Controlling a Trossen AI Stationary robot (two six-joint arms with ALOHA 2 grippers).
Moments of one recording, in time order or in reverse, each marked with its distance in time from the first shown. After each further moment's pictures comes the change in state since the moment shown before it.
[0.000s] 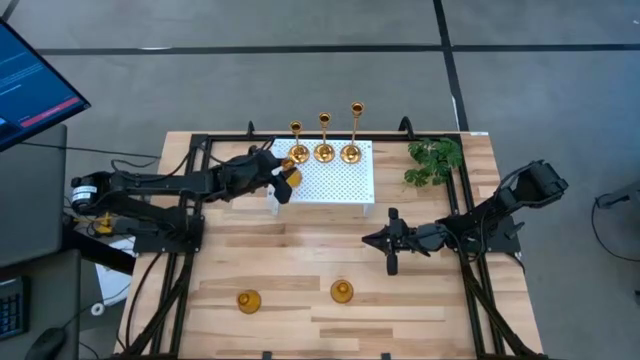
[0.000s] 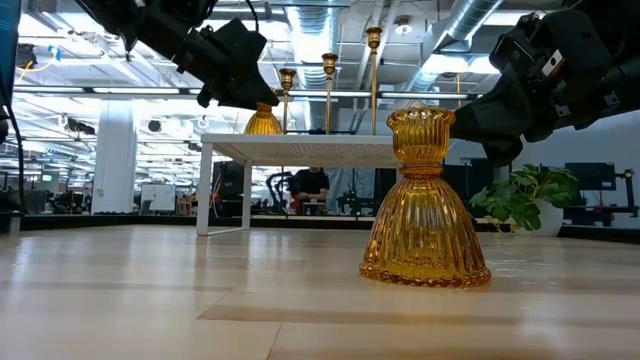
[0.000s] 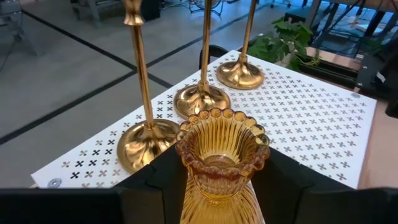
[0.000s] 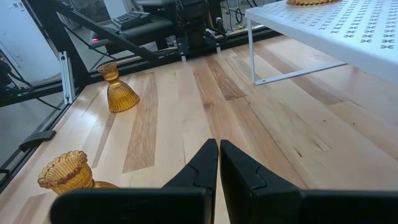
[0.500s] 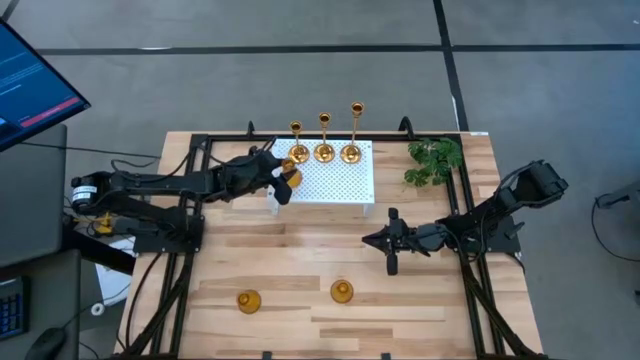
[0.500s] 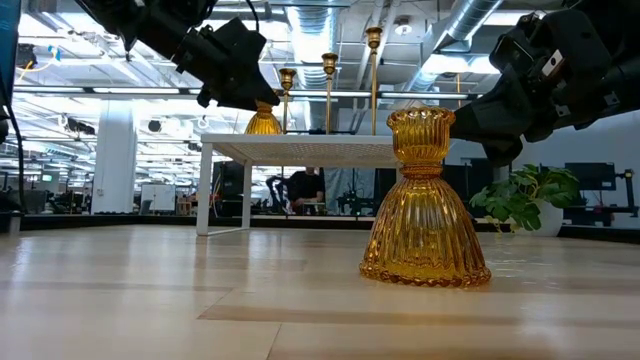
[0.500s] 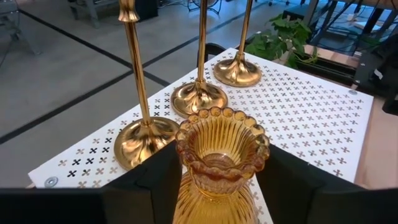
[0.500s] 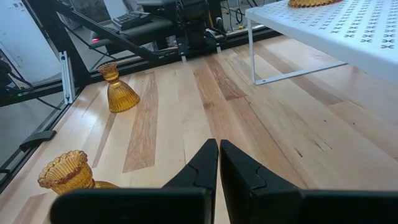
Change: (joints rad) left arm -0.003 -0.001 0.000 -0.006 0.001 0.002; right arm 0.000 0.000 0.000 0.000 -0.001 0.000
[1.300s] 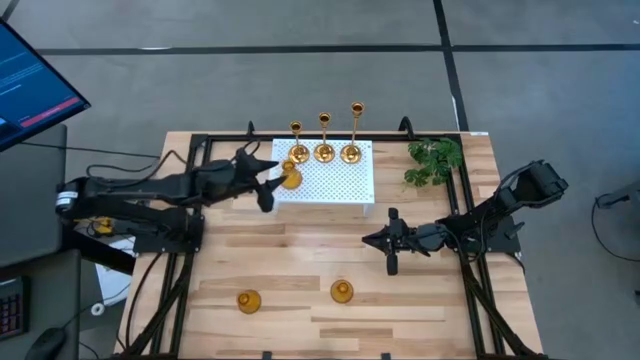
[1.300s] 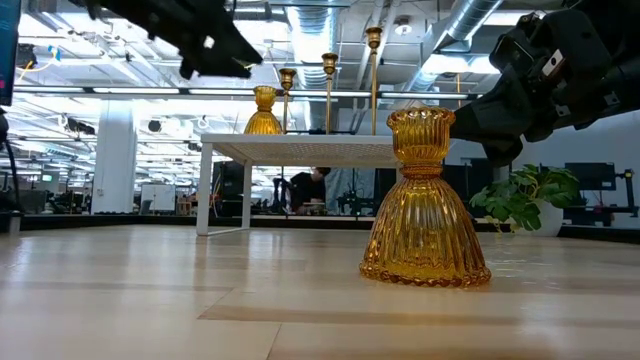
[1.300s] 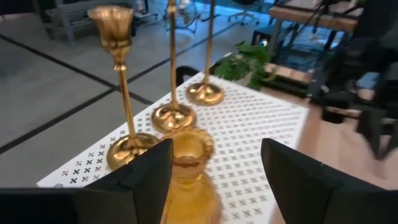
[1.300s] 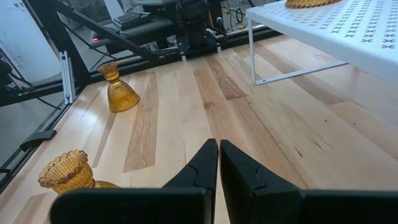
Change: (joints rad) left arm -0.095 -0.229 -0.002 -0.144 0.000 0.013; right arm 0.000 0.000 0.000 0.000 -0.001 0.000
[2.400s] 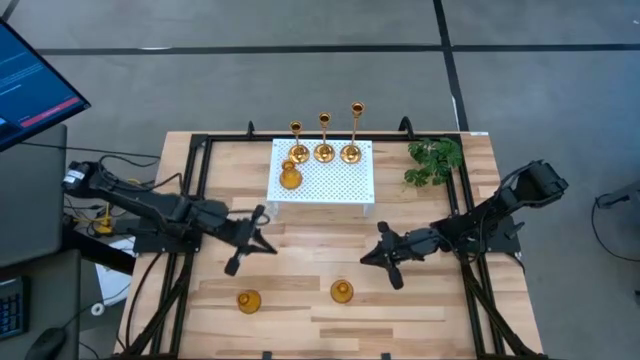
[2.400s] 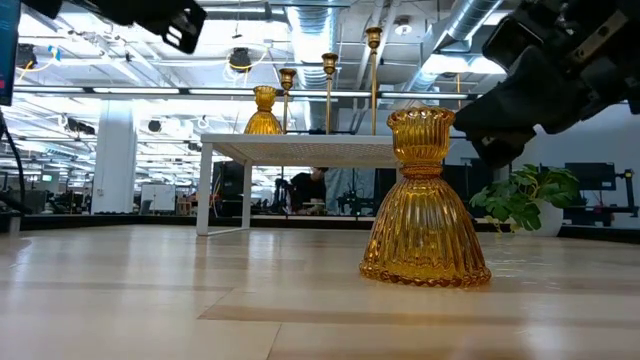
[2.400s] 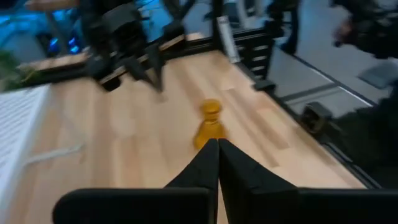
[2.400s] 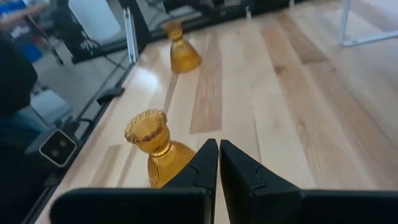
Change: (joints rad) left arm -0.404 -0.043 -0.128 0.053 0.444 0.258; right arm 0.022 0.000 0.098 -0.191 -0.261 0.046
